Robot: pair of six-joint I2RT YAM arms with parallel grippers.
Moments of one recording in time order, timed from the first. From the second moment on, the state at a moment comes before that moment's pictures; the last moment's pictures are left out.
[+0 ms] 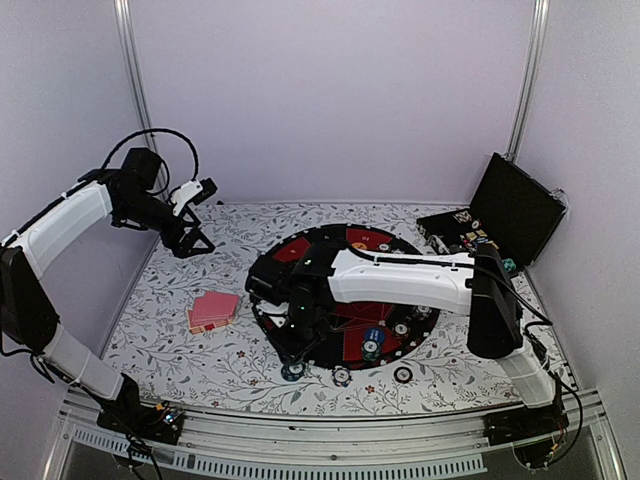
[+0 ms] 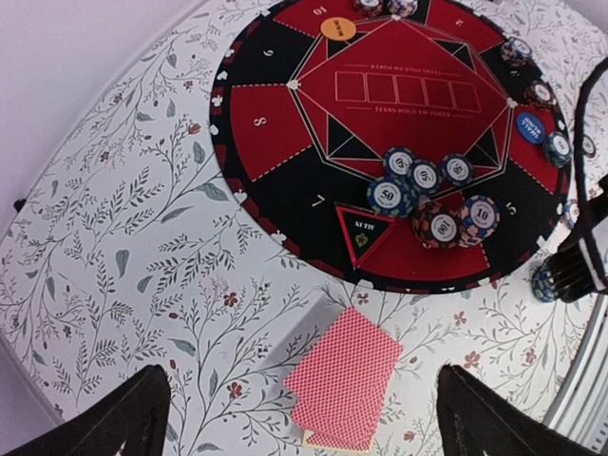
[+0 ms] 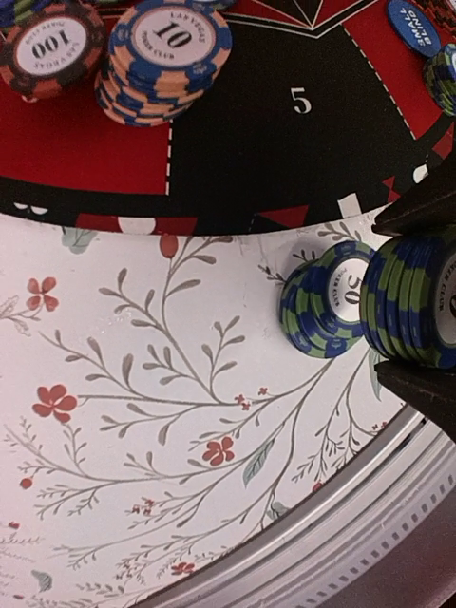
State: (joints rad) left arm -0.15 1.46 1.35 -0.90 0.47 0.68; right arm 1.22 2.34 2.11 -1.11 -0.06 0.34
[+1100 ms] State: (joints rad) left arm -0.15 1.47 1.22 -0.90 0.45 0.85; right arm 0.61 2.44 2.22 -1.00 0.05 0.24
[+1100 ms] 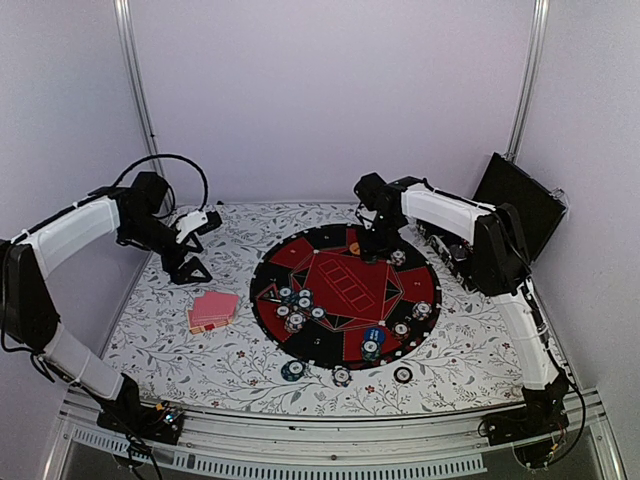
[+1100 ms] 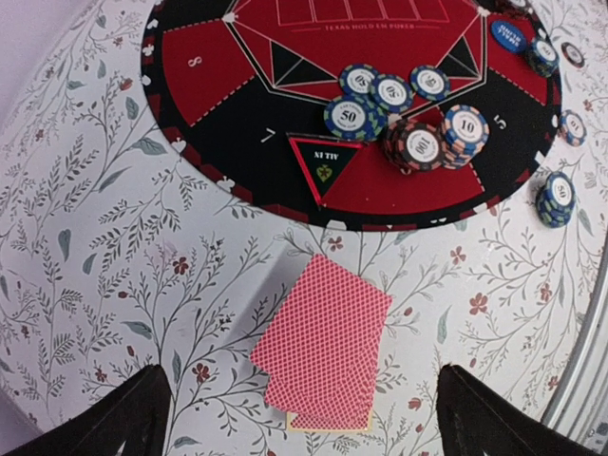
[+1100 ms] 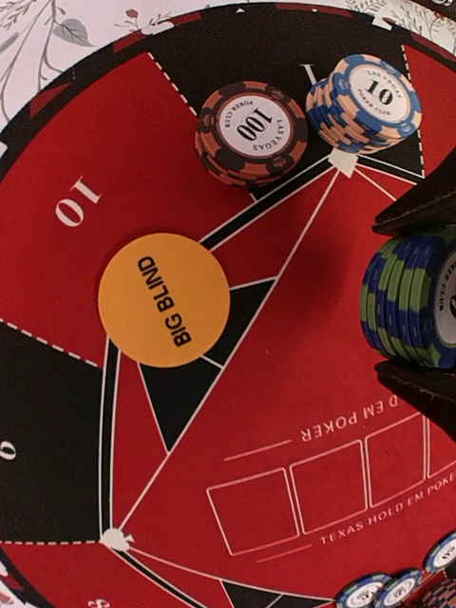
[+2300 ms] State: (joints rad) left arm -0.15 1.56 1.15 -0.89 0.40 0.95; right arm 0.58 2.55 2.30 -0.89 0.11 0.24
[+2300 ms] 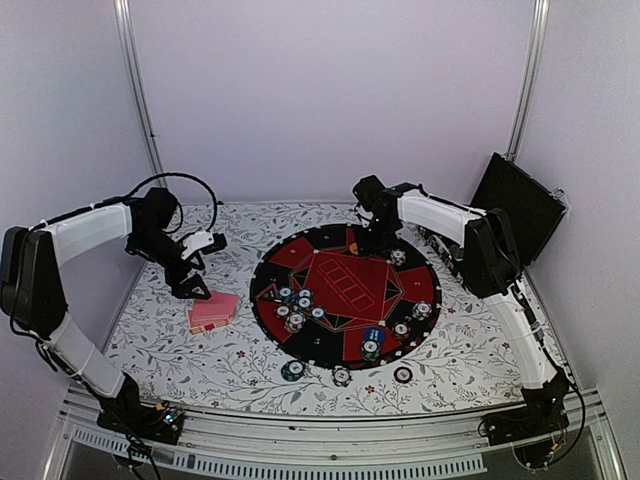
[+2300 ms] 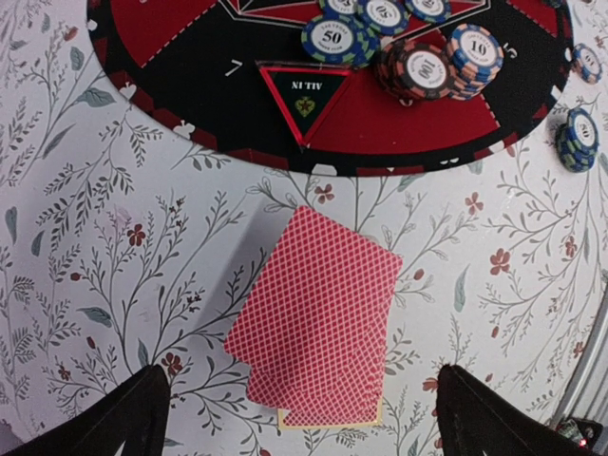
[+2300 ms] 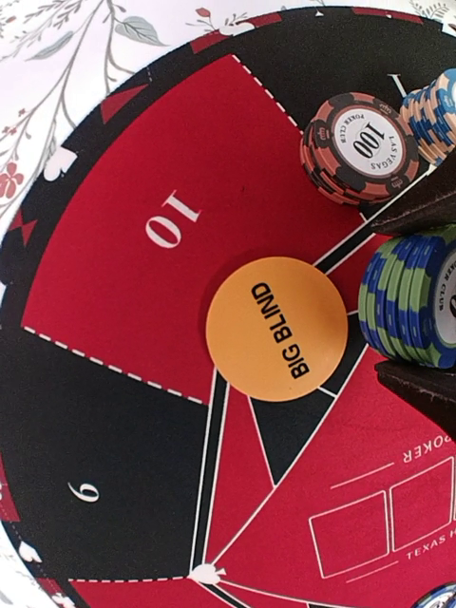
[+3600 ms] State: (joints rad) left arm -0.16 1.50 1.09 -0.90 0.40 1.06; right arm 0.59 2.40 2.30 -0.89 0.09 0.25
